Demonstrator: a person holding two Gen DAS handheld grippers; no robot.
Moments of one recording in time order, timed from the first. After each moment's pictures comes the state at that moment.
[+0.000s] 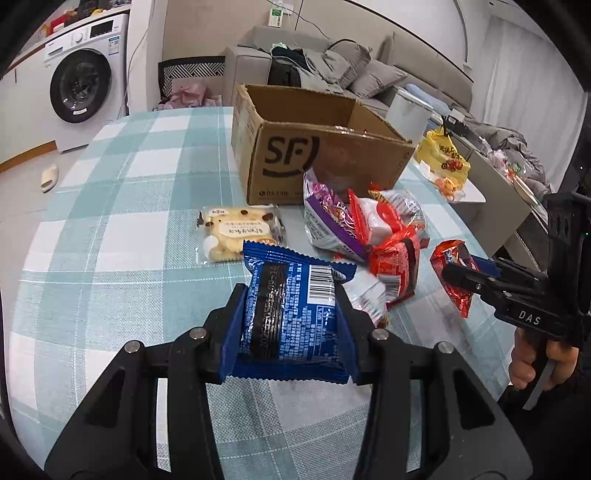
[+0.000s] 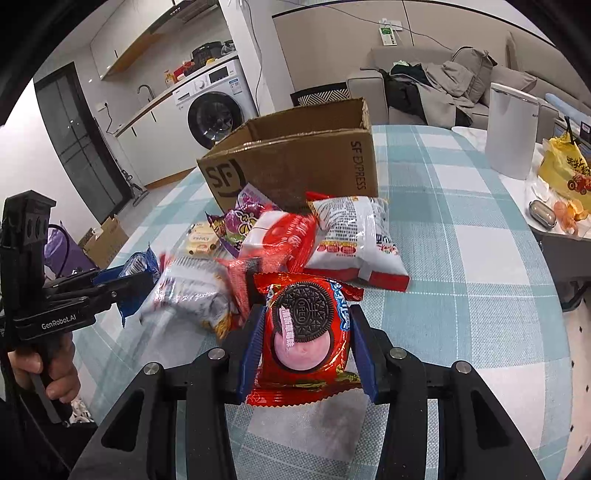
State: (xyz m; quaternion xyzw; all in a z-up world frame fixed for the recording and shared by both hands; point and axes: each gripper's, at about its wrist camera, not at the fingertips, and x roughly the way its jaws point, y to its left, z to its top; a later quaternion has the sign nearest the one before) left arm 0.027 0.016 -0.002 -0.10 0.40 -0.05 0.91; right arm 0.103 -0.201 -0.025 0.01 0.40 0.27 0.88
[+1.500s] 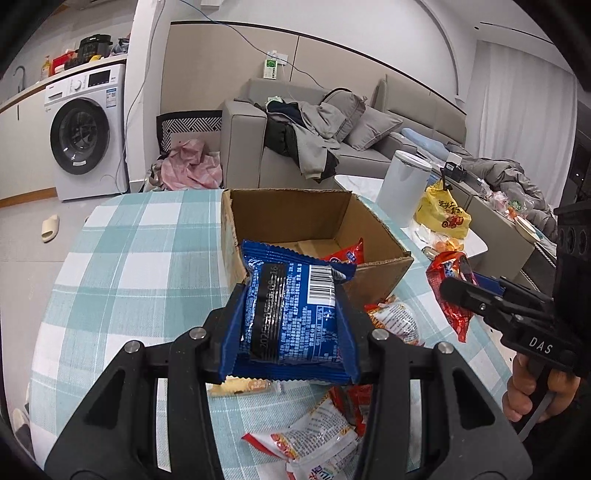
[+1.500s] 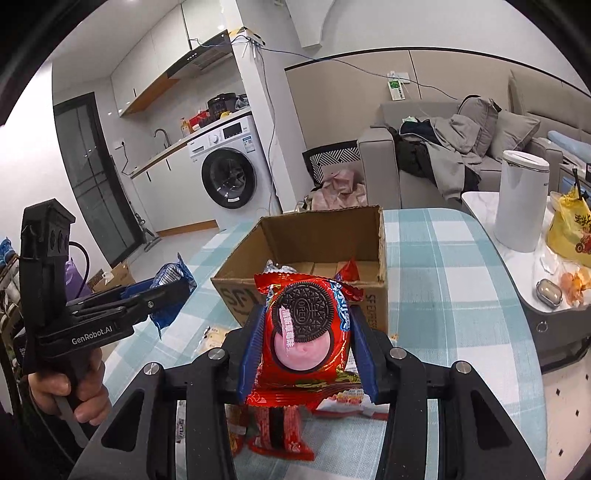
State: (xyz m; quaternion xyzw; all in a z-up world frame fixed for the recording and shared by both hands) left arm 0.105 0.007 0.075 -0.08 0.31 -0.04 0.95; right arm 0.159 -0.186 0.050 0.04 0.30 0.29 0.91
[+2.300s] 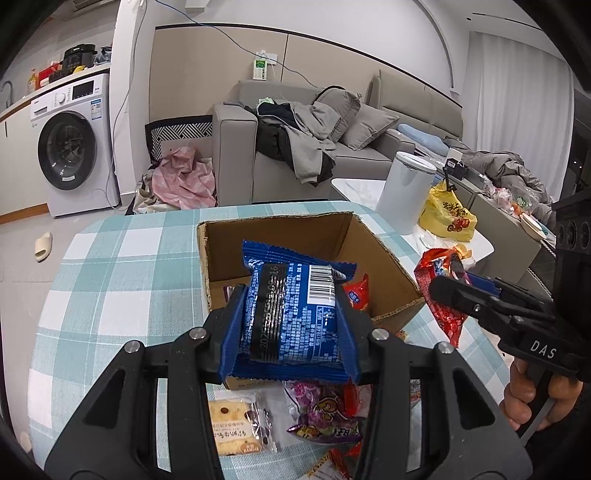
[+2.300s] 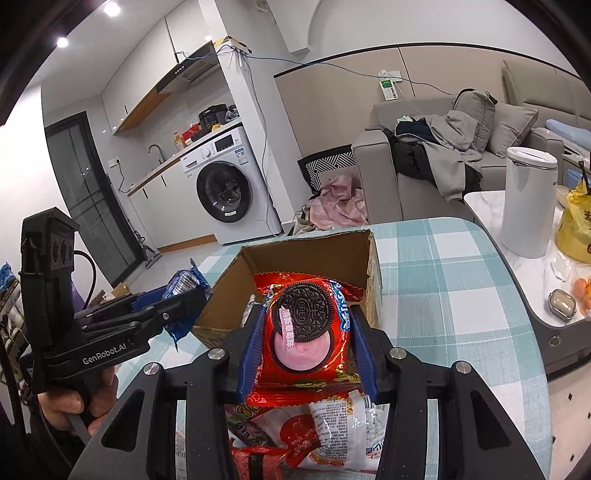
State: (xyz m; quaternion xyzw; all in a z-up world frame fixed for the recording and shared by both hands) left arm 0.186 -0.005 0.079 -0.06 0.31 -0.05 0.95; right arm 0.217 -0.184 0.055 0.07 0.30 0.29 0.91
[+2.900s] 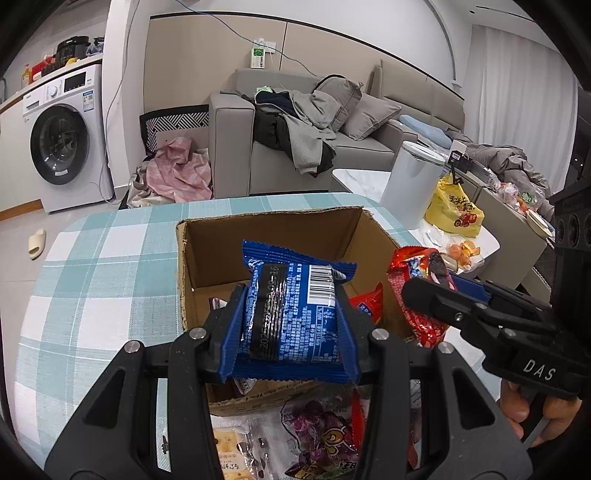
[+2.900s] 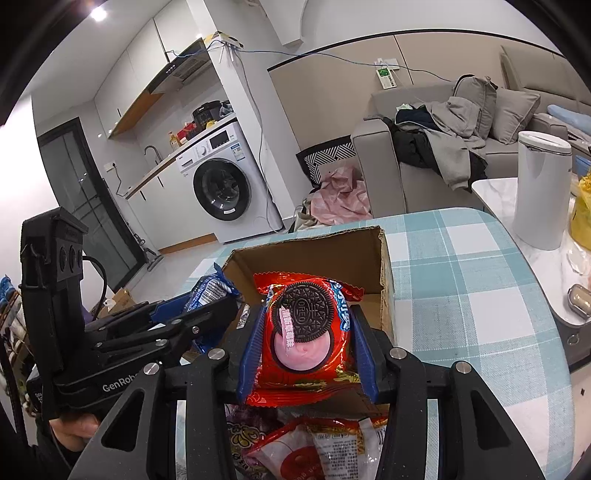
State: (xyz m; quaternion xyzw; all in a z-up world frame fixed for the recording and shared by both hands) left arm 0.240 -0.009 0.053 -0.06 0.33 -0.05 0.94; right arm 0.259 -0.158 0.038 0.09 0.32 0.29 0.90
